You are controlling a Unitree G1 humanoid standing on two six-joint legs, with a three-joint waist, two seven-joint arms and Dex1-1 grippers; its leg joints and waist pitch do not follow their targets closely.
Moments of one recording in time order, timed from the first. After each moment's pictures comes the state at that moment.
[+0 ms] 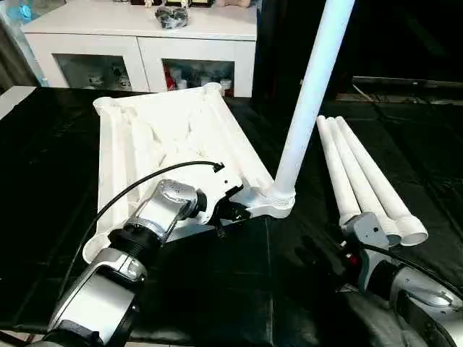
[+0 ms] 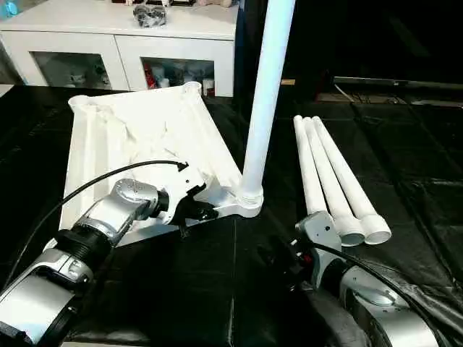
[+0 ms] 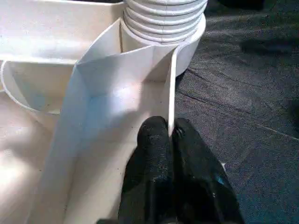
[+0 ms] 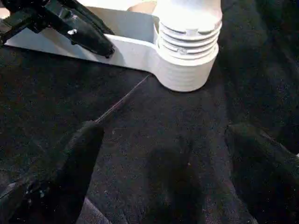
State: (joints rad) left arm -0.74 0.23 -0.35 0.76 0.00 0.28 -0.98; right arm 0.15 -0.47 0.01 -0.38 0.29 0.61 0.55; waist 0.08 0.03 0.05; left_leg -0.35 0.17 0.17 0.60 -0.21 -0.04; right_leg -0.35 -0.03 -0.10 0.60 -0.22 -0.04
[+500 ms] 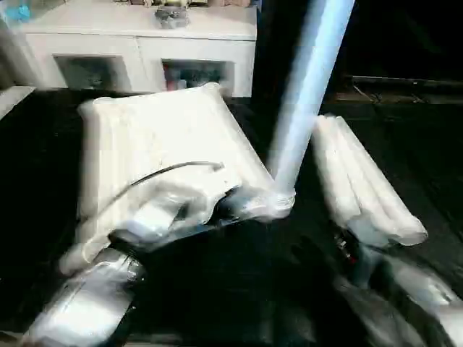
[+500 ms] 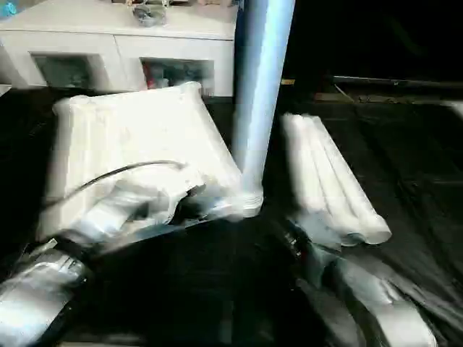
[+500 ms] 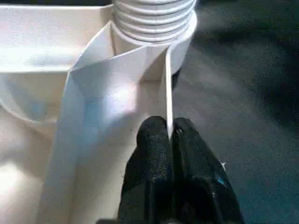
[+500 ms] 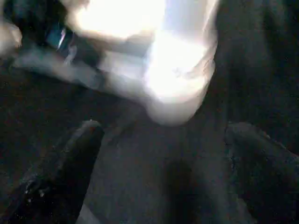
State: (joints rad) left arm -0.53 0.47 -0.35 0.47 -0.05 0.23 -1.18; right arm -0.06 -0.45 0.05 -0.19 0.32 0.48 0.73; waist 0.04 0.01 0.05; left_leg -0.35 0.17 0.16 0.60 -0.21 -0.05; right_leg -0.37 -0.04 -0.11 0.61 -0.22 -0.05
